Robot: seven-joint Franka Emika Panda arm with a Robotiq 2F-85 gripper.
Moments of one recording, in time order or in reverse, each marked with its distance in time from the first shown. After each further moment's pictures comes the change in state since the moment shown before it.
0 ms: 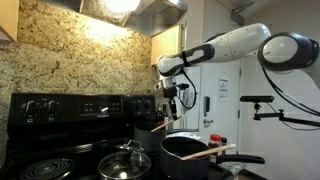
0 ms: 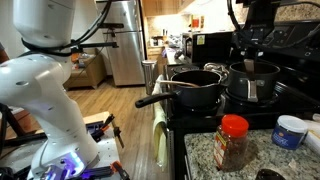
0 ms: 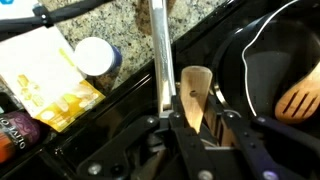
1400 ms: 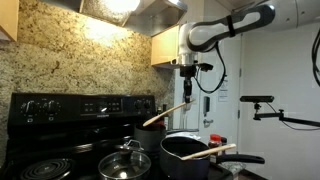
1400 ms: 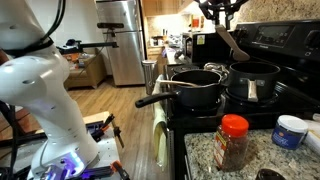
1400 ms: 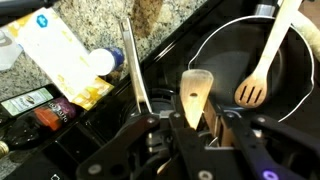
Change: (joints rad) arm 0.085 -0.556 0.016 -0.523 -0.085 0.205 0.196
